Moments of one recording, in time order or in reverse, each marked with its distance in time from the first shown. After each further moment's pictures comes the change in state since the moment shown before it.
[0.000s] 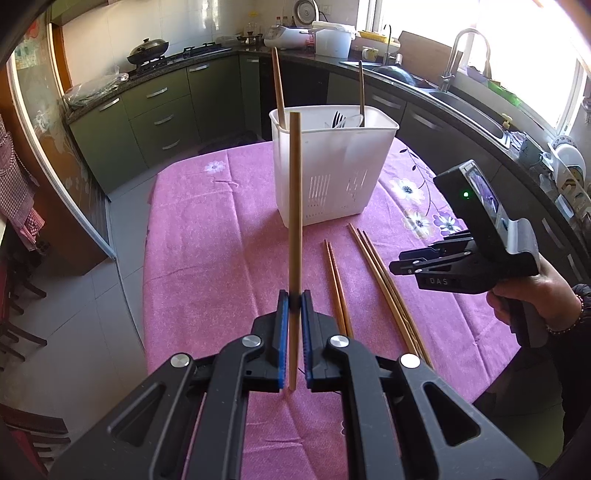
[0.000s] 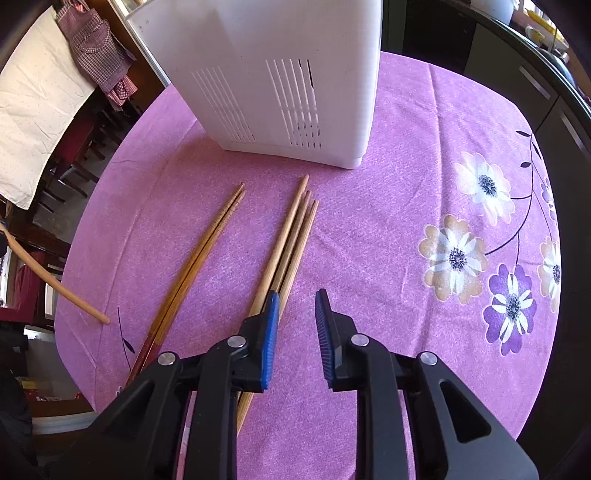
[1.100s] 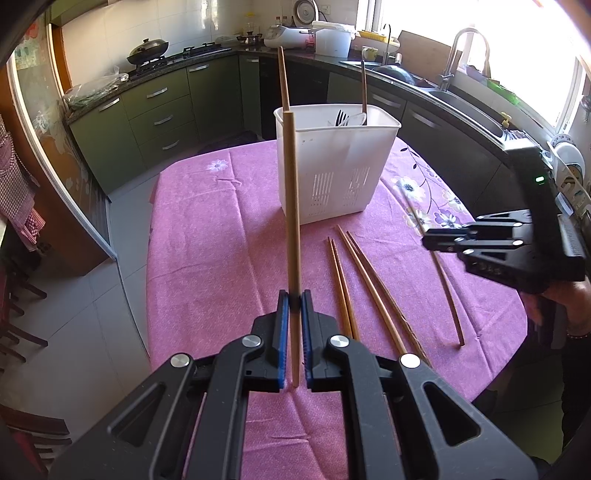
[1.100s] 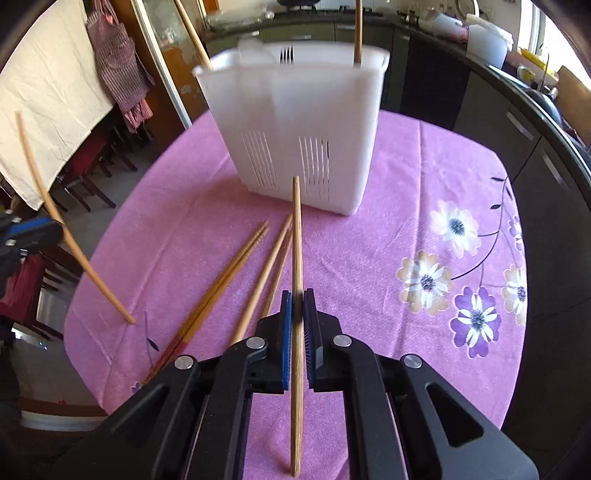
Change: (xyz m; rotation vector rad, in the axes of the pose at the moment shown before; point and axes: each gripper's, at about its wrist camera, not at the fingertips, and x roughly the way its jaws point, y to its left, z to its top) left arm -0.002 0.005 -0.001 0.000 0.000 0.001; right arm -0.058 0.031 -0.008 -0.062 -0.220 -0.012
